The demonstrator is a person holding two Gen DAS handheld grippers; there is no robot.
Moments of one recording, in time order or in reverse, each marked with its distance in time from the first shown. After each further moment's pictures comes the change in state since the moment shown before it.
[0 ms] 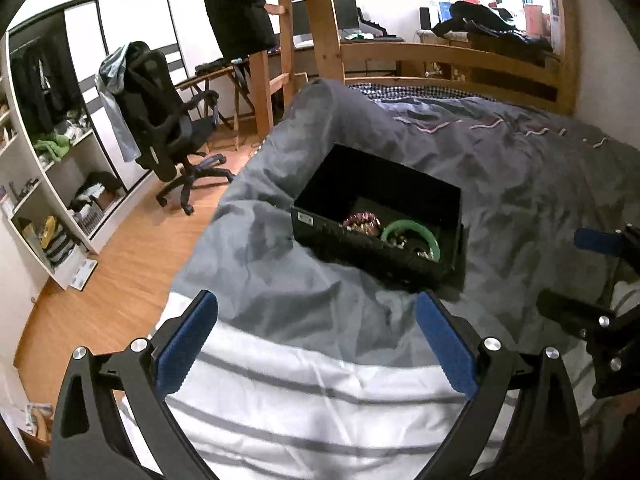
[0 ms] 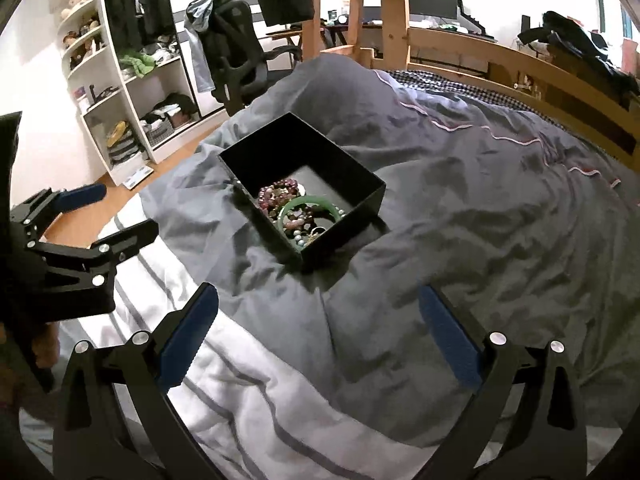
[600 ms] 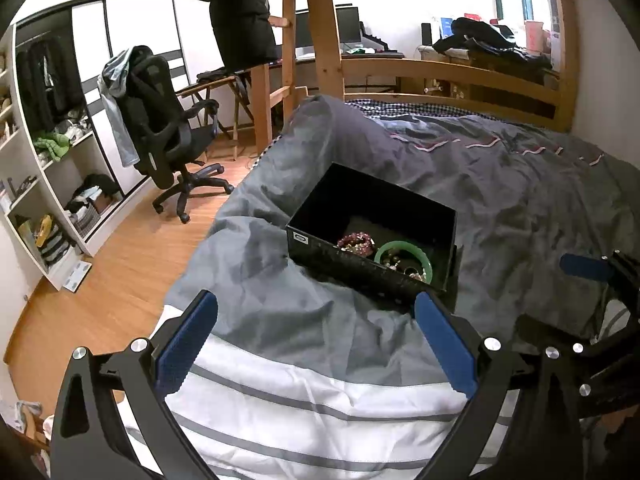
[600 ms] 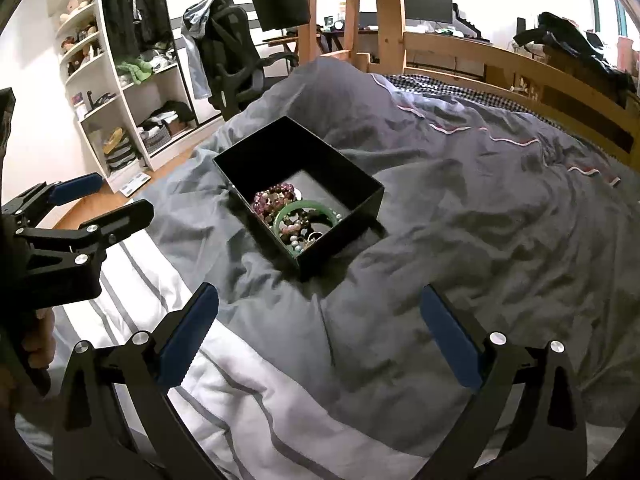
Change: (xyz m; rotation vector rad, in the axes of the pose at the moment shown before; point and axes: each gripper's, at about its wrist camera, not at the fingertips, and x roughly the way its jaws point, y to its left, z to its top) left arm -0.004 -0.001 0.005 -0.027 -0.044 -0.023; right arm 0.005 0.000 -0.002 0.008 -0.025 -0.001
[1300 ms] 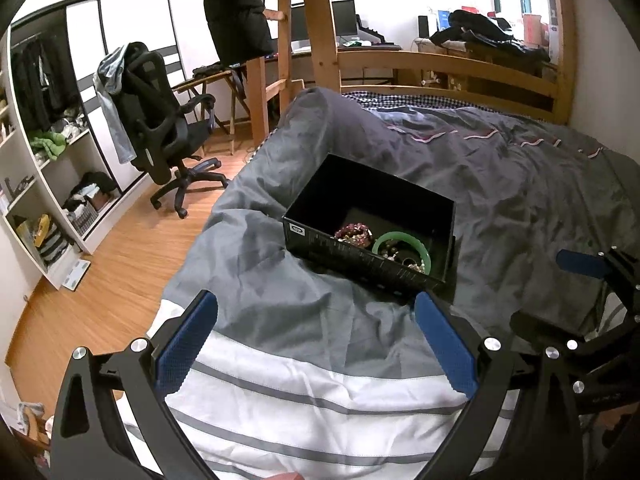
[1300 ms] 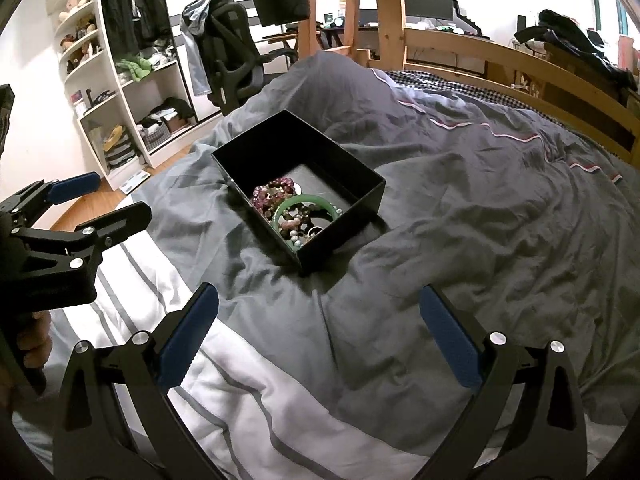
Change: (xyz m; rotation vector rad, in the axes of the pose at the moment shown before) left arm 0.002 -0.002 -0.002 0.013 0.028 -0.003; right arm 0.006 0.000 -0.002 0.002 0.018 0.004
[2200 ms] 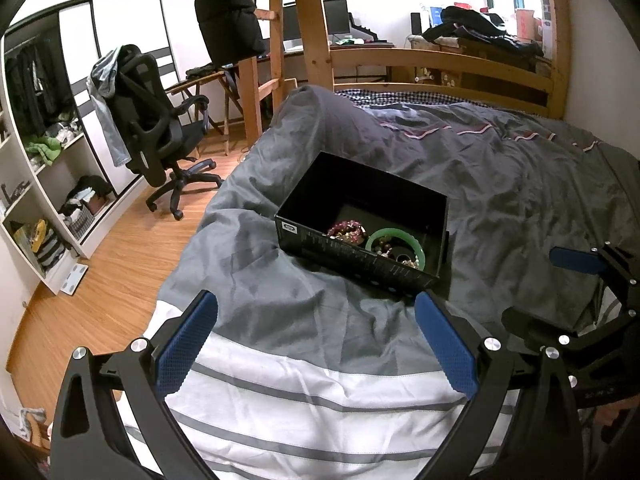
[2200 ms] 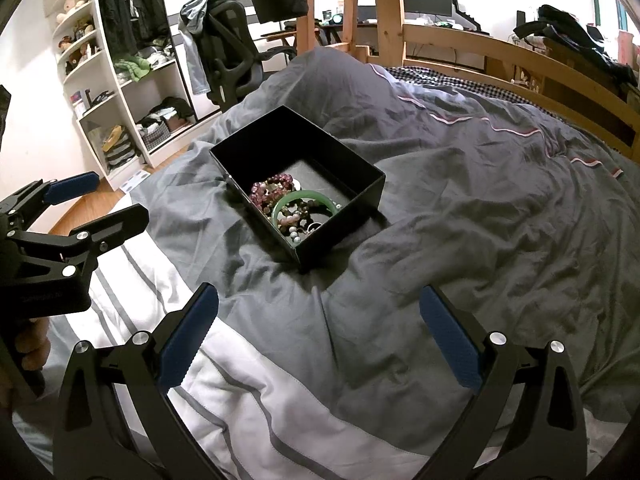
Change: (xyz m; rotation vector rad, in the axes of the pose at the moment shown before) left arm -0.001 -0.006 -0.002 0.014 0.006 -0.007; right arm 0.002 -0.001 -0.002 0.003 0.003 0.001
